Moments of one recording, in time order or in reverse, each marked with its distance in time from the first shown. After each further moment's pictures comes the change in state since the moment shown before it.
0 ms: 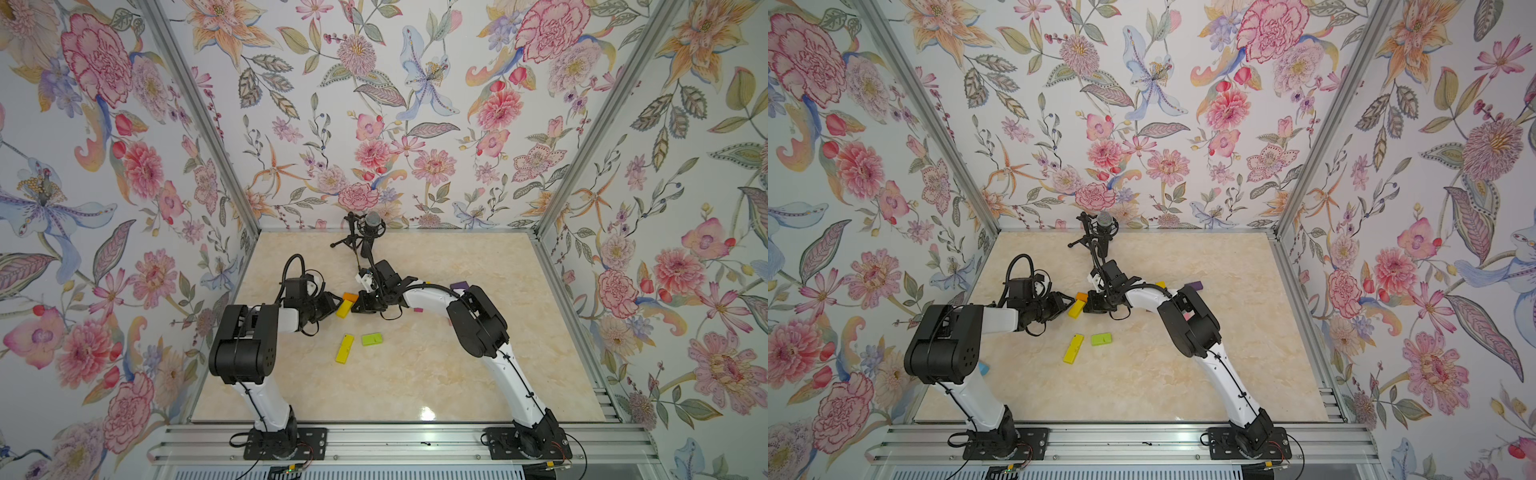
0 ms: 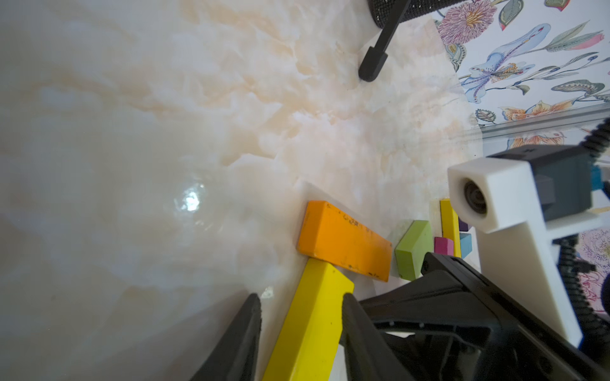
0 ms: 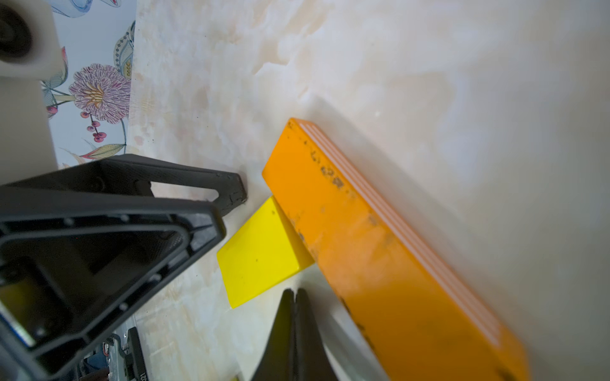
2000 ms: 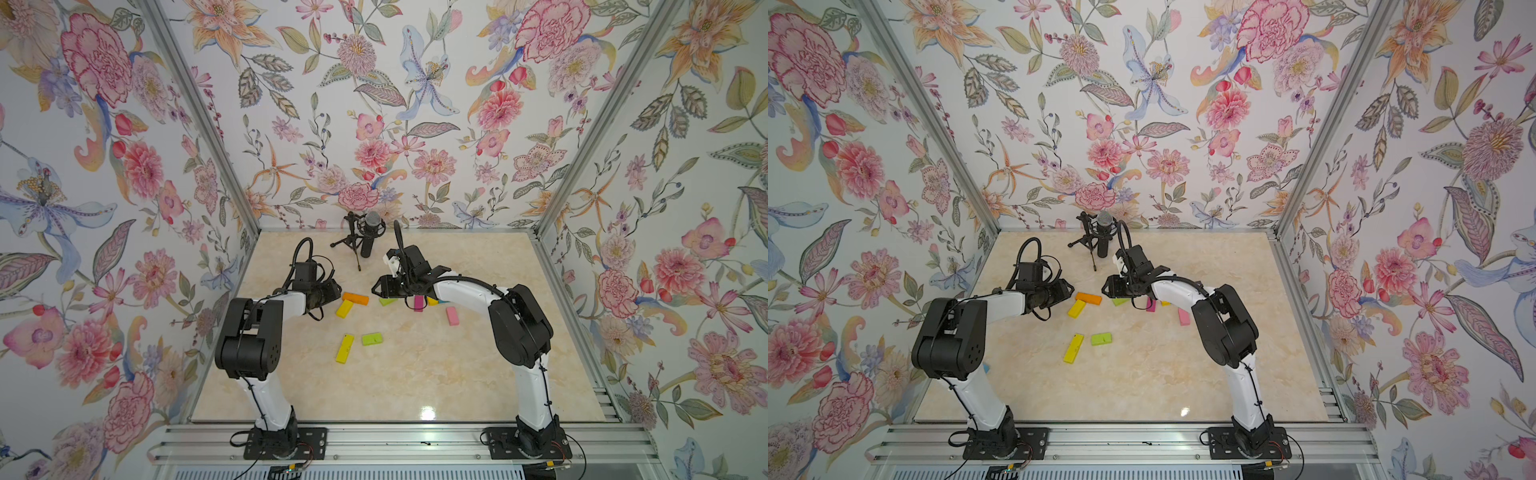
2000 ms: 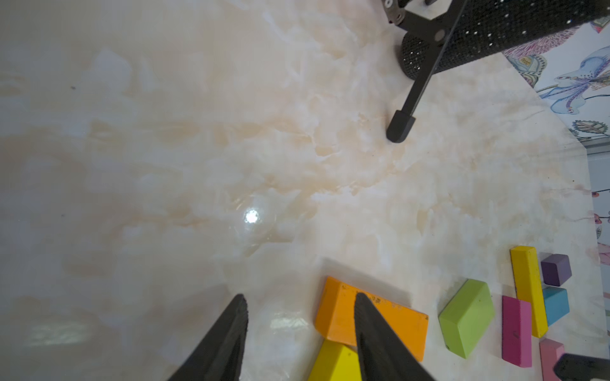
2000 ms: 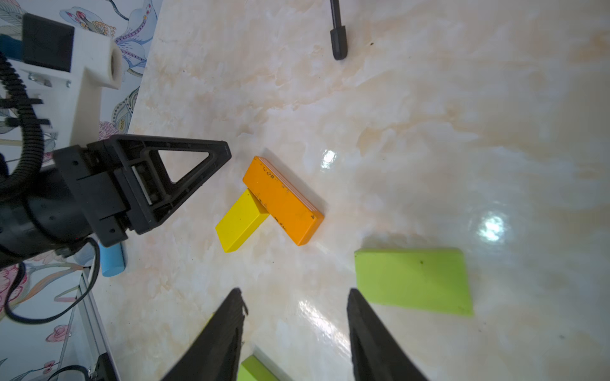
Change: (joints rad) left arm -0.069 0.068 0.216 -0.198 -0.245 0.087; right arm -0.078 -0.307 -0.238 -0.016 0.171 -0.080
